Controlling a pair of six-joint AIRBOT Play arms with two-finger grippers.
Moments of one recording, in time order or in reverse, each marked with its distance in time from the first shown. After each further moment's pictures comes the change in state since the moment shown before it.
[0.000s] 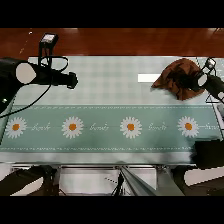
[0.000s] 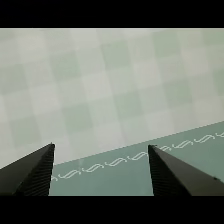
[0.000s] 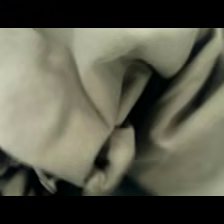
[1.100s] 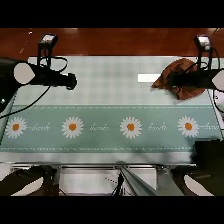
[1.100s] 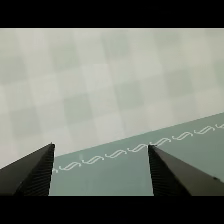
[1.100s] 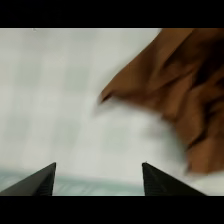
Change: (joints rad) left arm 0.000 0.009 0.000 0.000 -0.027 0.000; right arm 0.318 0.631 -0.113 -0.148 0.459 -0.292
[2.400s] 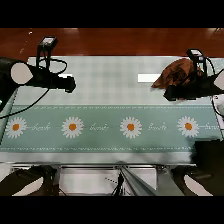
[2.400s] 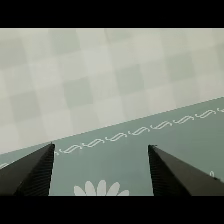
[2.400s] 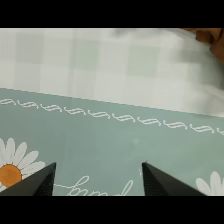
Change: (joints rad) left arm 0.000 0.020 0.000 0.000 -0.077 0.000; right arm 0.014 0.021 0.000 0.159 0.335 -0.071
